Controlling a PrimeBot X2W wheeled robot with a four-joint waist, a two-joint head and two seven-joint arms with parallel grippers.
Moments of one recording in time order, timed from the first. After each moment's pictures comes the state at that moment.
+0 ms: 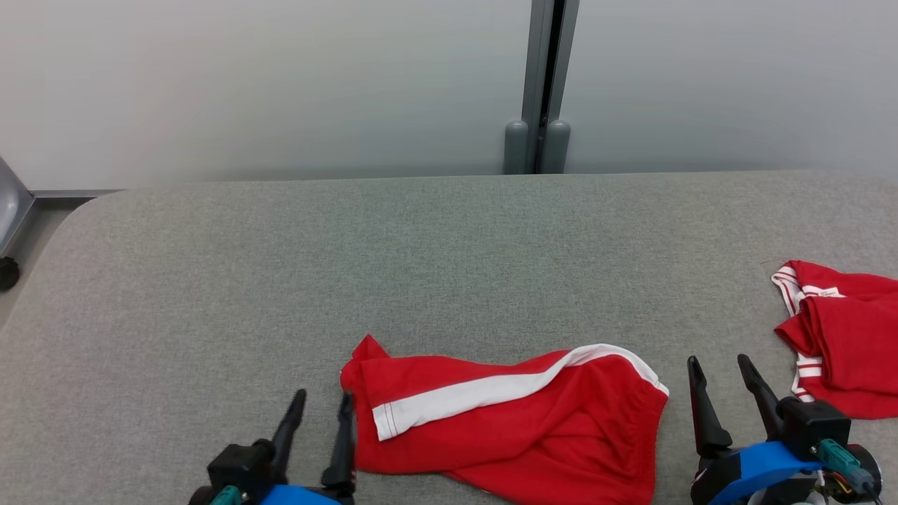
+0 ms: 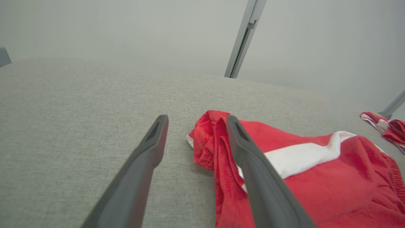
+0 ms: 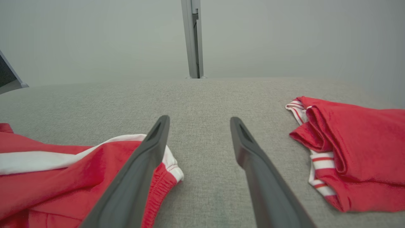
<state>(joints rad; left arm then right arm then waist) -0.02 0.06 -0.18 0.41 -0.29 -0.13 -0.26 -0.10 -0.05 -0.08 0.43 0.08 0.13 -0.26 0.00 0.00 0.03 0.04</state>
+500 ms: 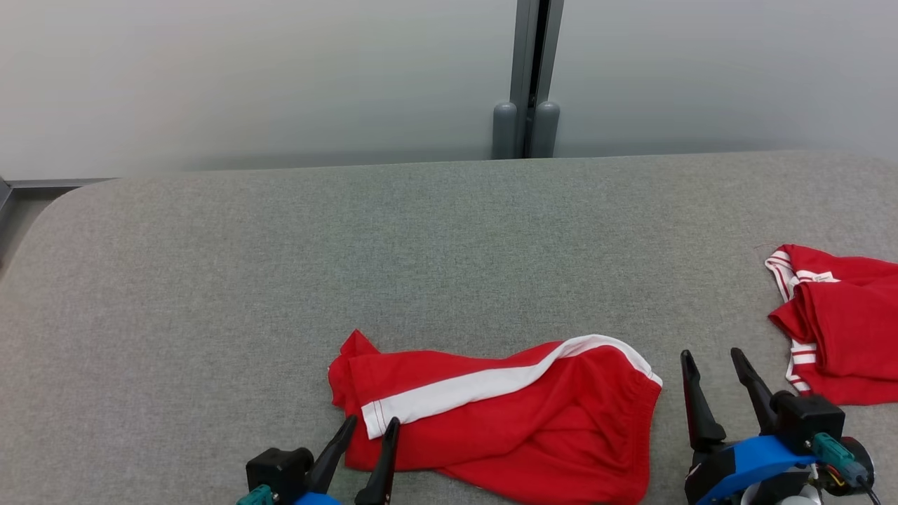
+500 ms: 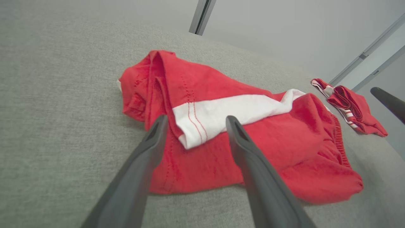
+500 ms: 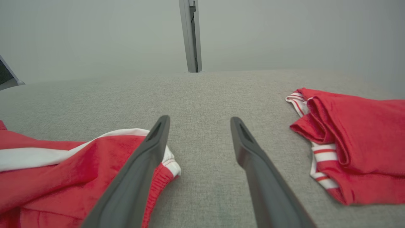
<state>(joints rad) -0.08 0.14 -0.52 0.50 -0.61 -0.13 -0.26 -0.11 -0.05 -0.06 0.43 0.09 0.13 -0.26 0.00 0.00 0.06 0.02</state>
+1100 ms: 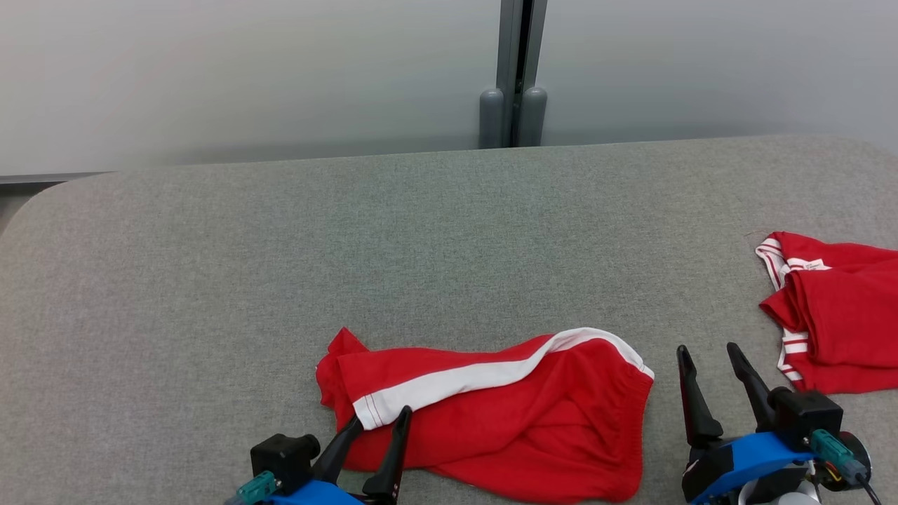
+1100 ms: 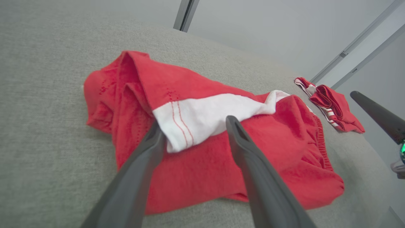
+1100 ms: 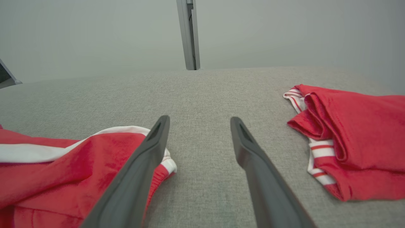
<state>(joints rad) -0.13 0.19 -0.61 0.47 -0.72 -0.13 -0.26 -0.12 -0.05 -0.05 0.42 0.09 0.13 -0.26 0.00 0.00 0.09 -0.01</state>
